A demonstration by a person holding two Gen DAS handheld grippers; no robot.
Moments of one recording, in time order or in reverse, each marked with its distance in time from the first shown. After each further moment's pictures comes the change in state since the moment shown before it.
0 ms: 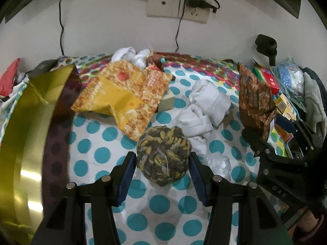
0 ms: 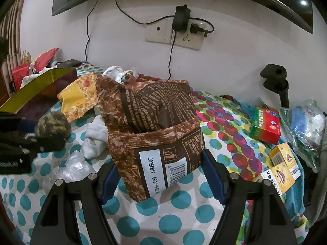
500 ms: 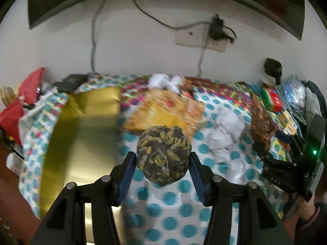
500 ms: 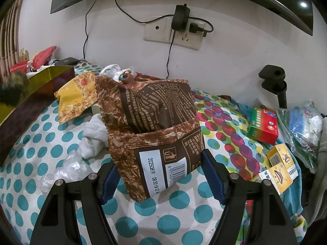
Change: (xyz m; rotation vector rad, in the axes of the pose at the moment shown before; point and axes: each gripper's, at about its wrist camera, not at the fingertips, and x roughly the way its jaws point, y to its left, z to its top) left arm -0.076 0.065 0.012 -0.017 -0.103 0.086; right arm 0.001 0.002 0.000 -0.005 0.008 -0.023
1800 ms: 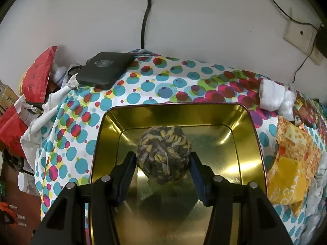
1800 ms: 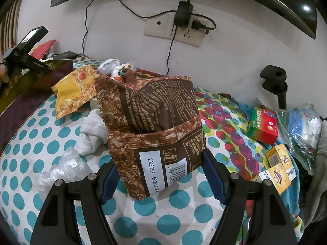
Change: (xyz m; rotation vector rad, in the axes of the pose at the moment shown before) left arm 0.167 0.157 0.079 -0.076 0.202 0.184; right arm 0.005 0.003 0.001 -0.024 0.030 -0.024
